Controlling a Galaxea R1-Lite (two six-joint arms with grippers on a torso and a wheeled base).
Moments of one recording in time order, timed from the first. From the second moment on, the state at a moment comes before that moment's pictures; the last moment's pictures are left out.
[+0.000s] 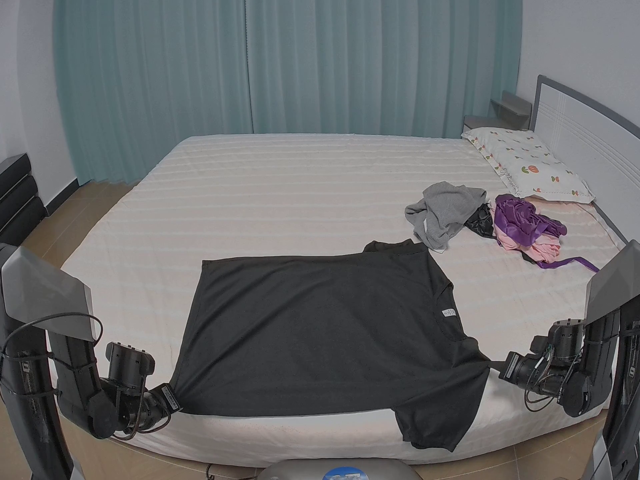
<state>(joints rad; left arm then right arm) -0.13 2.23 -0.16 -1.09 0.11 -0.72 -0.01 2.37 -0.14 -1.55 0.27 0.50</state>
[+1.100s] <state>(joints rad) -0.13 2.24 -0.17 -1.09 0.10 -0.74 -0.01 2.41 -0.19 -1.55 0.41 0.45</state>
